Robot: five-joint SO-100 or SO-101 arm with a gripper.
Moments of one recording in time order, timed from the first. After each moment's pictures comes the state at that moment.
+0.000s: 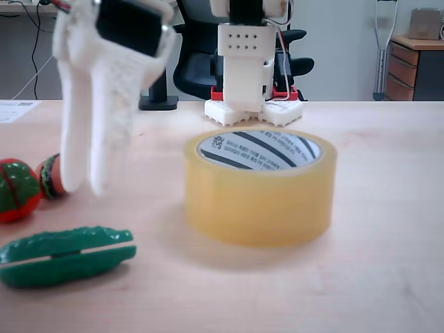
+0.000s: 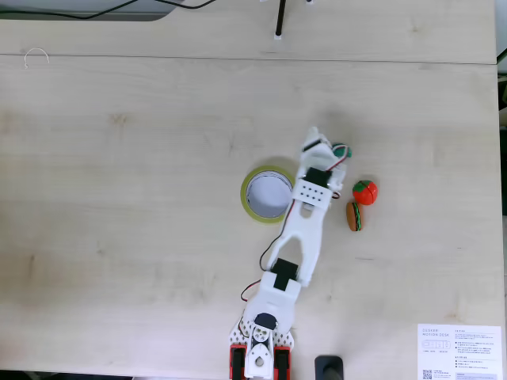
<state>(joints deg) 16.0 65.8 72.2 53.2 -49.8</state>
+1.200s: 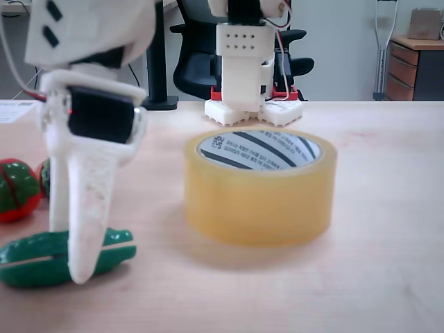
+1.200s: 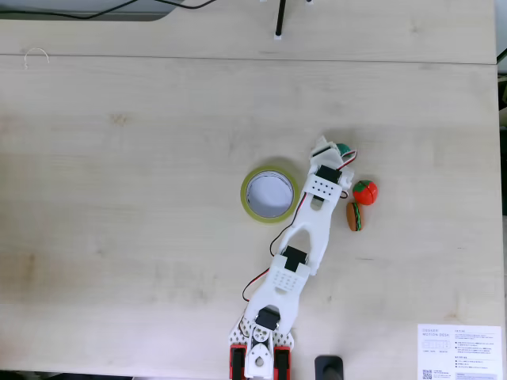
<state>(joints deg) 17.8 52.2 64.4 53.2 -49.8</state>
